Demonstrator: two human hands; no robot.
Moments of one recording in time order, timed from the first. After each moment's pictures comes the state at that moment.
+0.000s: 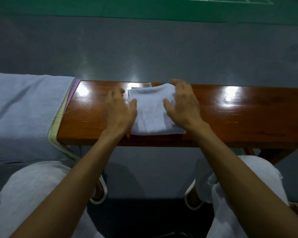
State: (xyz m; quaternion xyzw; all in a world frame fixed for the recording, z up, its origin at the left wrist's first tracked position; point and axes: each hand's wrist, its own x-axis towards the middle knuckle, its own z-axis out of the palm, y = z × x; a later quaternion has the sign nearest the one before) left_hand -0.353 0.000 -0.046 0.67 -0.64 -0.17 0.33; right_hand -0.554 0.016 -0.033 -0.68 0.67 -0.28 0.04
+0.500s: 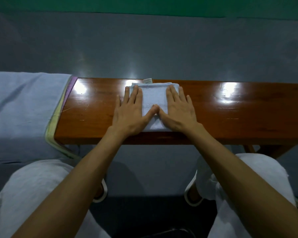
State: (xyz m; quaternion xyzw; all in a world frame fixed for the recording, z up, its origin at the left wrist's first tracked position) left_hand -0.367 -0.011 -0.082 0.58 -0.81 -0.11 0.06; right_hand -0.552 0.014 -0.071 -0.70 0.71 -0.01 0.08
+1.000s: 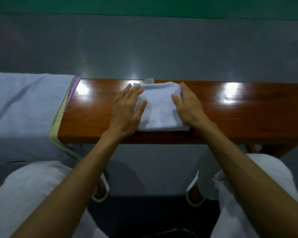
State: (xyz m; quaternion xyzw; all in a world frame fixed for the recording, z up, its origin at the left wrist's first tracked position) left_hand -0.349 -0.002 -0.076 0.51 -0.79 -0.15 0.31; right_hand -0.579 0.014 -0.055 -0.63 0.71 -0.24 0.21
